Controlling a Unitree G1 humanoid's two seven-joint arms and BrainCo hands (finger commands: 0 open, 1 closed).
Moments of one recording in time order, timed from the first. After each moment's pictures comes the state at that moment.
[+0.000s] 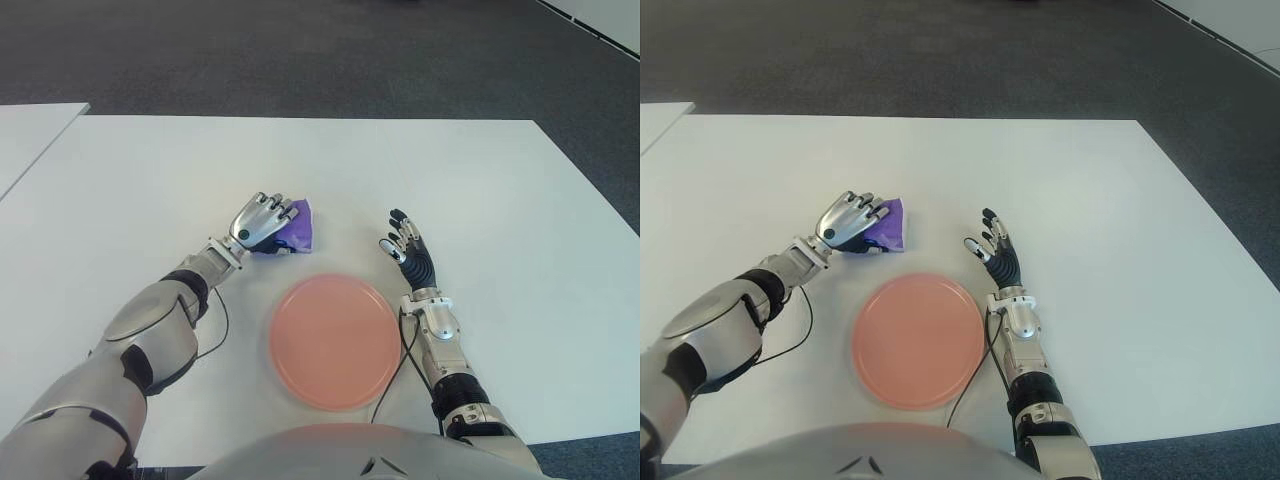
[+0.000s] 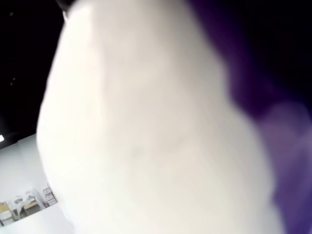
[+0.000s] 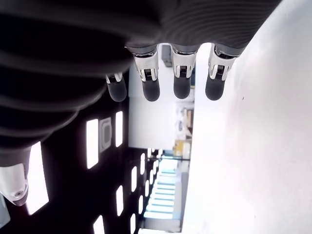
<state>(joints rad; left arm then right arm) -0.75 0.35 -1.00 1.36 1.05 -0.22 1.21 -0.13 -0.05 -0.02 0.64 -0.02 -0.59 0.08</state>
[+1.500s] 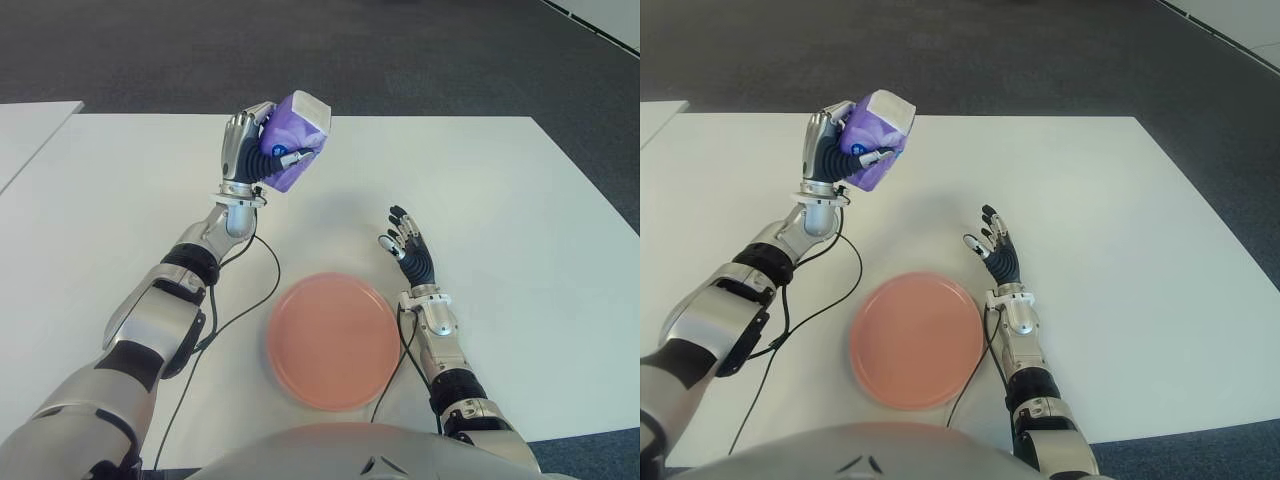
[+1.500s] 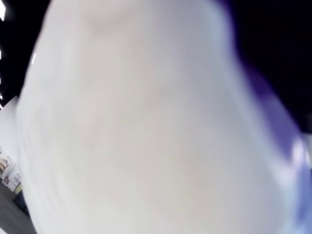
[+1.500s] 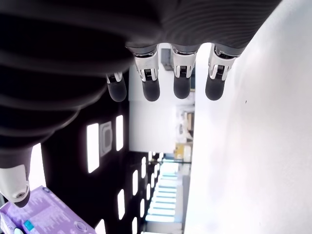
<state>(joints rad) -0.77 0.32 -0.31 1.04 0.56 -0.78 0.87 -0.15 -0.05 -0.02 0.67 -0.02 -0.60 0.07</state>
